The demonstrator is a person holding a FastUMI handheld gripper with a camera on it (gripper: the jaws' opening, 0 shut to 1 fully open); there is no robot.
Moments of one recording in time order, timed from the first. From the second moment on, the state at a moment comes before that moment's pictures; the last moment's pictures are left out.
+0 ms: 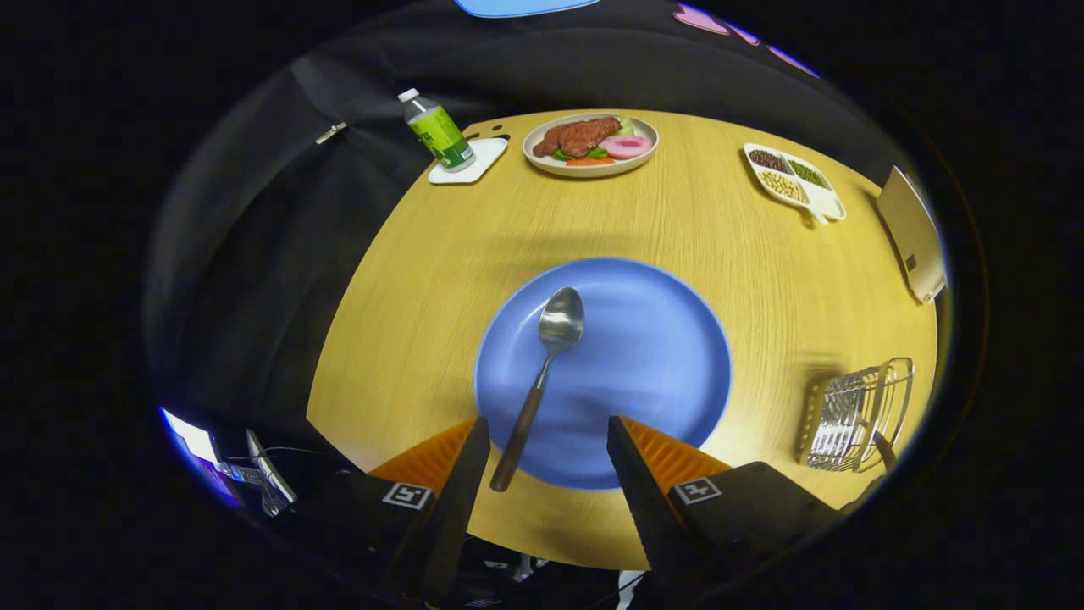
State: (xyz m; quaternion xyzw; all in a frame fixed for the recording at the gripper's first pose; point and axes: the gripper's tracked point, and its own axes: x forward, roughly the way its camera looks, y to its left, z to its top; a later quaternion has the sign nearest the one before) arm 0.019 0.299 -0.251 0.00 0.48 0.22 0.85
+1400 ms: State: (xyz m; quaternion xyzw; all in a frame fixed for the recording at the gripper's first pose) arm 0.009 0.311 -0.304 0.04 0.56 0.24 0.79
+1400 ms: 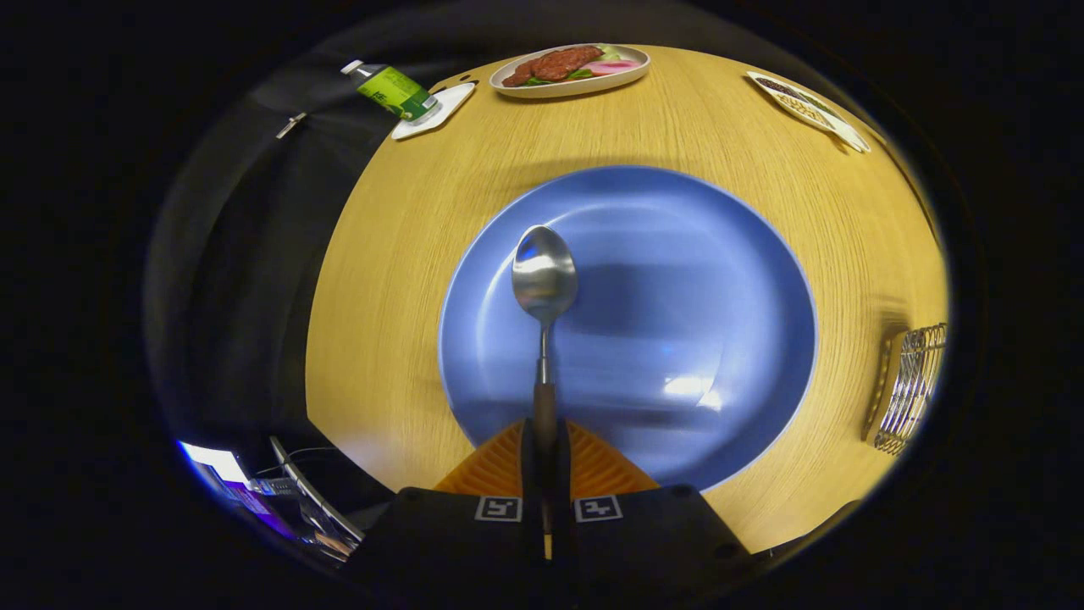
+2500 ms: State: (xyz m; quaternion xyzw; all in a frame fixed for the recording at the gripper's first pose) arm -0.030 0.176 -0.168 -0.03 0.50 0.29 0.82
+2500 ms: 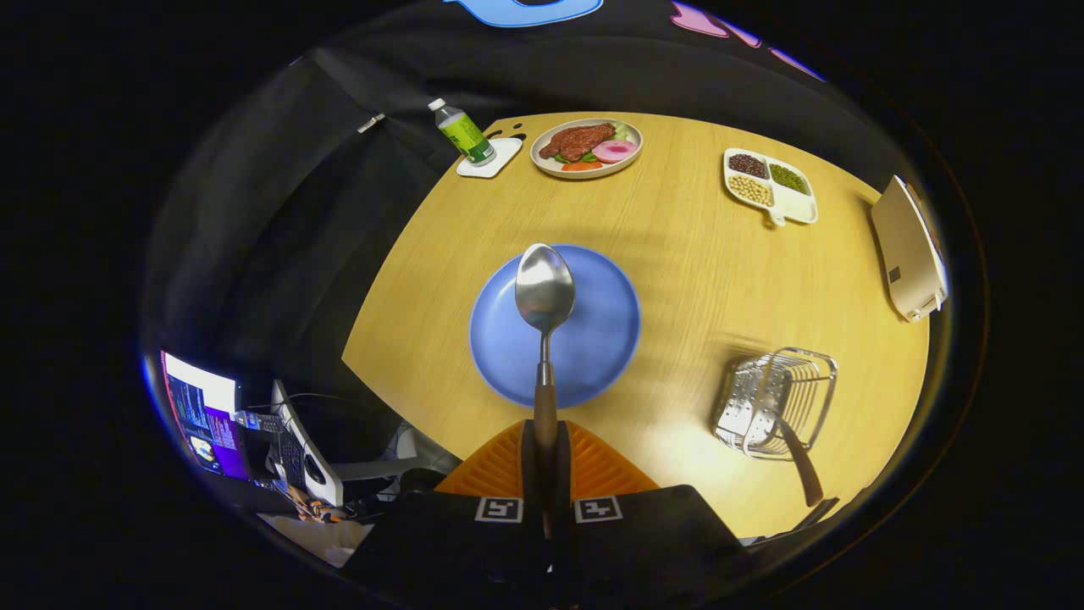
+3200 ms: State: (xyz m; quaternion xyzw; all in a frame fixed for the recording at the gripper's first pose) arm -0.035 0.017 -0.134 -0.14 0.63 0.22 0.74
